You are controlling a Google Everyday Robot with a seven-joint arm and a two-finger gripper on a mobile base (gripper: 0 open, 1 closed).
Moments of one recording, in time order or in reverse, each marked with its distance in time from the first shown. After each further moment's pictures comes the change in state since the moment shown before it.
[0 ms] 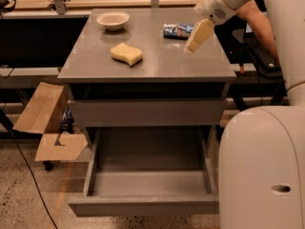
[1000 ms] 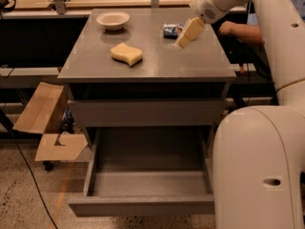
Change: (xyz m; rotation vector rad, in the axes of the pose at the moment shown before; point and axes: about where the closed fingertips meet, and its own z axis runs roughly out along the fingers) arm -0.017 -0.027 0.025 0.075 -0.071 0.030
